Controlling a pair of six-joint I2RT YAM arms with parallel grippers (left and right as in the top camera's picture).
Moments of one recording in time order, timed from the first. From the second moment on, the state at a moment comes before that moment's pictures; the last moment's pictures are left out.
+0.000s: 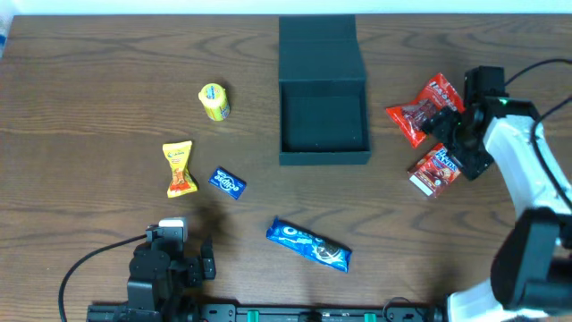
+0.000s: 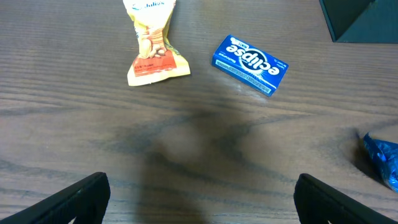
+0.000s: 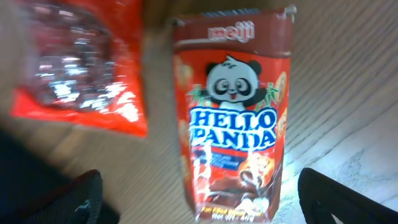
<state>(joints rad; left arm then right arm) -0.12 0.01 0.34 -1.05 -0.04 -0.11 -0.07 1.73 1.24 -0.90 0.02 0.83</state>
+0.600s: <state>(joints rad) -0.12 0.01 0.34 -1.05 -0.04 -0.11 -0.08 1.85 1.21 -0.78 0.02 0.82</state>
